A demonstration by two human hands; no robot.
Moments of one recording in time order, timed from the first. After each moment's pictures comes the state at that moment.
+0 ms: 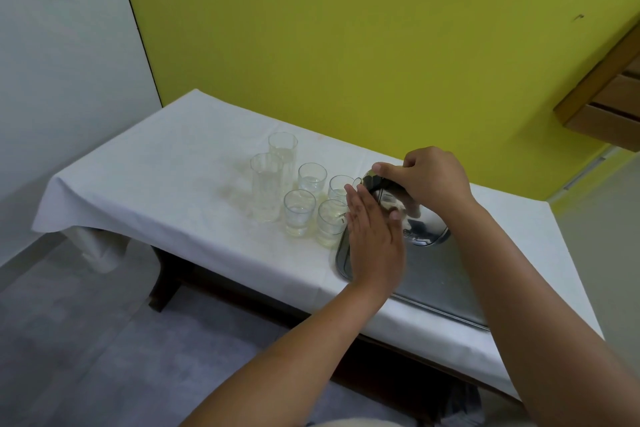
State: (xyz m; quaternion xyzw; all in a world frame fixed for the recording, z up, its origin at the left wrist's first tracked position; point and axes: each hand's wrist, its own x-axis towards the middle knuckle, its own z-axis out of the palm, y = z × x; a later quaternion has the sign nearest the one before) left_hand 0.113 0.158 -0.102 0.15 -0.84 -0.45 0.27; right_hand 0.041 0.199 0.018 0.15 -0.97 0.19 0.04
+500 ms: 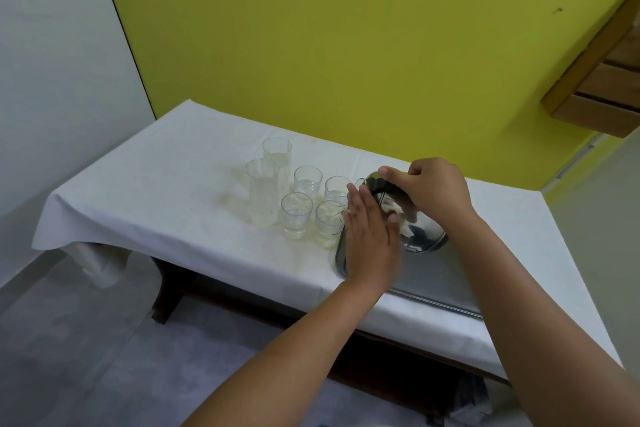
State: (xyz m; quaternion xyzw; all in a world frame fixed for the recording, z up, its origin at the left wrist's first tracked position) left_hand 0.122 0.150 -0.101 0.09 -0.87 -0.43 0.22; right_hand 0.054 0.216 0.007 0.10 -0.96 0.25 0.05
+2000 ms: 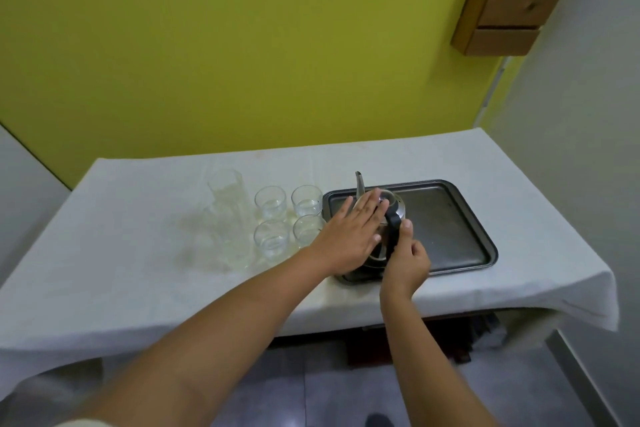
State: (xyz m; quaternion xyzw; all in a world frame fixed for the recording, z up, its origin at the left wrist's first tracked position) left_hand 0.059 0.080 -0.123 -0.34 -0.94 -0.02 0.03; right_hand 0.108 0.178 -0.148 -0.37 -0.59 0.69 0.22
